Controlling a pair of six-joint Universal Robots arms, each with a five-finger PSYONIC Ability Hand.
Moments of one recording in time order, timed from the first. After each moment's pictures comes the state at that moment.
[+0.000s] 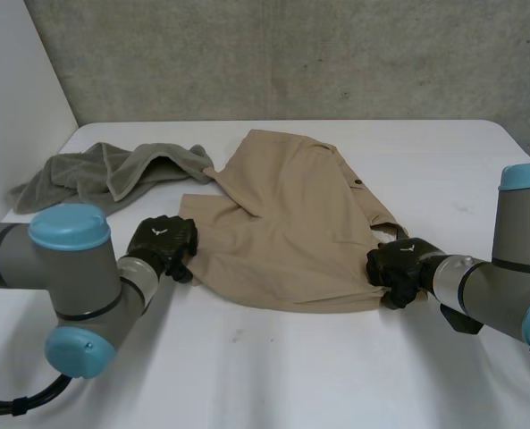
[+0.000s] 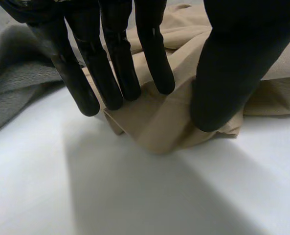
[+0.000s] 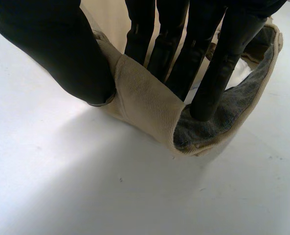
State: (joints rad) left arm 4.31 -2.20 -1.57 3.43 -1.54 3.28; right arm 1.82 -0.99 1.47 0.23 1.26 2.74; left_hand 0.82 0.82 0.82 0.82 0.64; right_hand 0.89 1.15 1.18 1.19 0.99
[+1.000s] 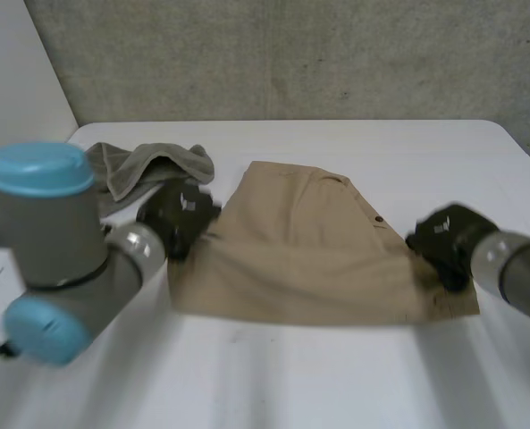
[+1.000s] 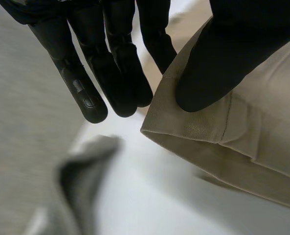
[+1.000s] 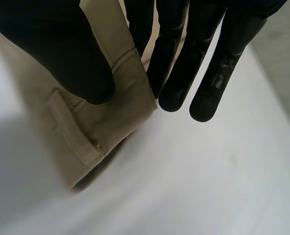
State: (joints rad) left arm 4.23 -1.99 -1.47 3.14 -1.46 3.87; right arm 1.84 -1.28 1.54 0.35 1.45 2.29; left_hand 1.15 1.20 1.19 1.20 0.98; right_hand 0.94 1.18 1.18 1.19 0.99
